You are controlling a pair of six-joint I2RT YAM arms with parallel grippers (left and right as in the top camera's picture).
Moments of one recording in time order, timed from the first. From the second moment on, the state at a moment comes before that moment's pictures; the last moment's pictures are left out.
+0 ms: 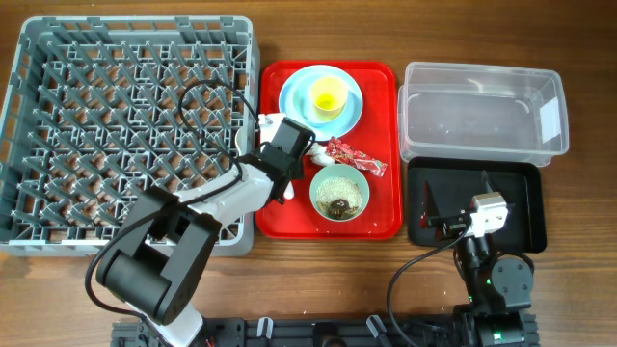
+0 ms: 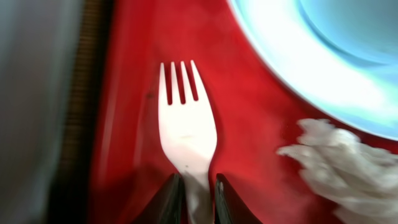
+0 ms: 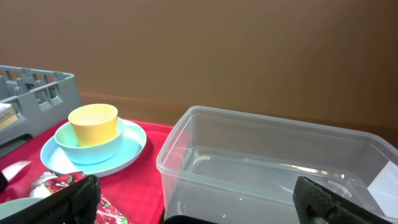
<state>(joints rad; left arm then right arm) -0.56 1.81 0.91 -0.18 -0.26 -0.57 0.09 0.02 0.01 0.00 -0.04 -0.07</state>
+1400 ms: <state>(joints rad) -0.63 1.76 0.91 -0.15 -0.20 -0.60 0.09 0.02 0.01 0.00 -0.04 -0.07</state>
